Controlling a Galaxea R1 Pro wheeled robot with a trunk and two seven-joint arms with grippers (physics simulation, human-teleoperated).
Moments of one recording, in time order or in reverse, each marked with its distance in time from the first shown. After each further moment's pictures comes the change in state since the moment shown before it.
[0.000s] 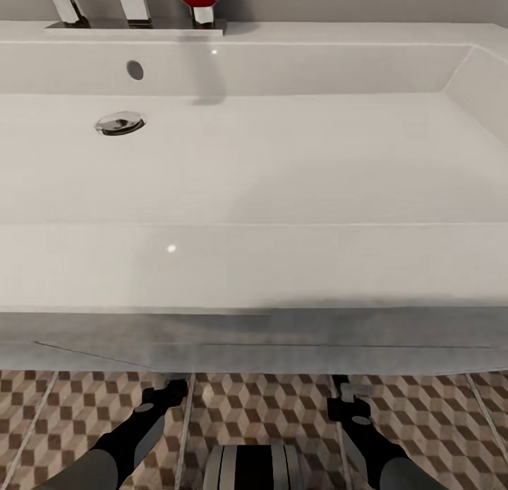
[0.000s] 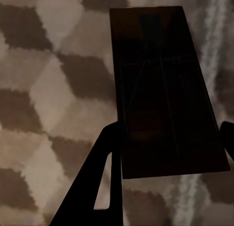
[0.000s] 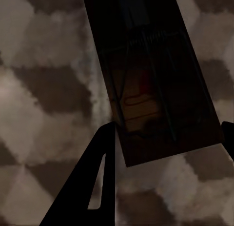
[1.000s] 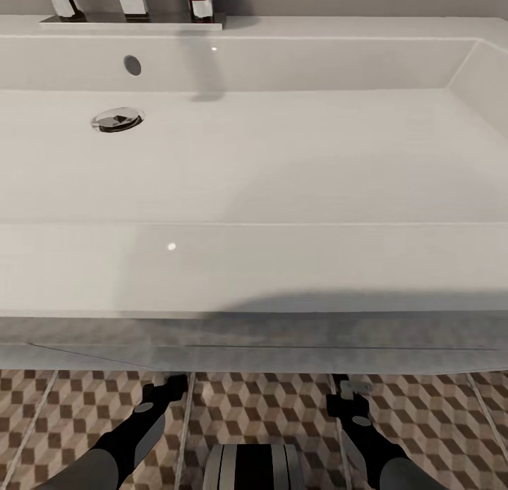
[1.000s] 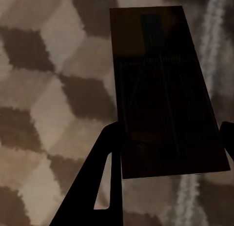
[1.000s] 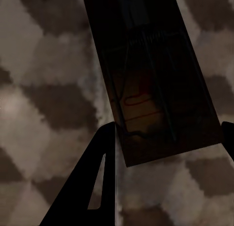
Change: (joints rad) left arm 0.000 -0.002 0.006 -0.007 0.002 -0.068 0.001; right arm 0.000 0.002 -0.001 0.000 -0.001 -0.063 0.009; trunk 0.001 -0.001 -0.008
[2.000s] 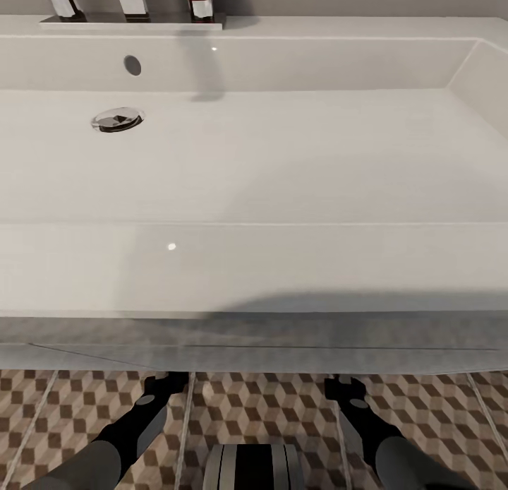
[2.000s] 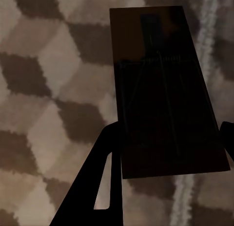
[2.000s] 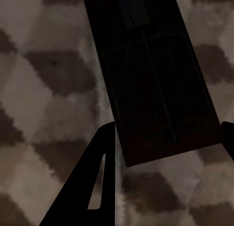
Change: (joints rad) left arm -0.028 -0.003 0.000 0.003 0.000 -0.001 -0.001; right arm -0.074 -0.003 -0.002 0.035 -0.013 -0.006 0.007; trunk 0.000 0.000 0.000
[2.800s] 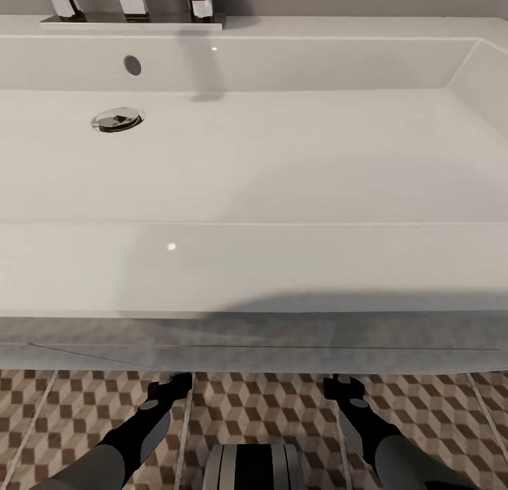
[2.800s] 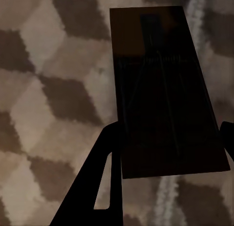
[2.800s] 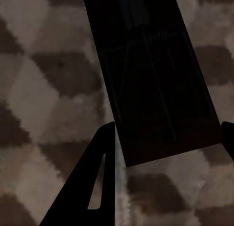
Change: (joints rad) left arm 0.009 -0.021 0.000 0.022 0.004 0.001 -0.001; right arm -0.006 0.000 -0.003 0.010 -0.001 -0.003 0.015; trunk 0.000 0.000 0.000
